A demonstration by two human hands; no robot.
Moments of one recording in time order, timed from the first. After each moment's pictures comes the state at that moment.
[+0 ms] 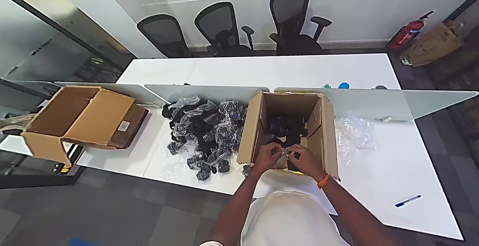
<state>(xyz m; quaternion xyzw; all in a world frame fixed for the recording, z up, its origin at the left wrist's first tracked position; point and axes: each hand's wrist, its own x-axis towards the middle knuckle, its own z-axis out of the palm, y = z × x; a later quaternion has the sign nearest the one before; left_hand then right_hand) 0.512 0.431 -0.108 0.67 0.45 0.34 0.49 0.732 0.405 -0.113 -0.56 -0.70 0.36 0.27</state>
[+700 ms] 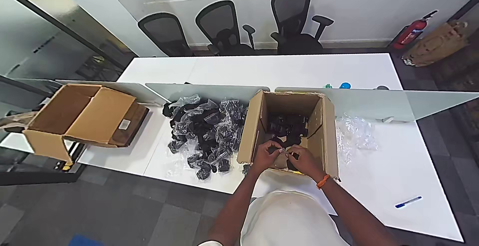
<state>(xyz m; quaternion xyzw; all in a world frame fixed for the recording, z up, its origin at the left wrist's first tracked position) 0.508 0.431 -0.109 0.64 0.39 0.45 0.48 0.729 0.407 -0.113 -0.56 -0.72 0.34 0.24</state>
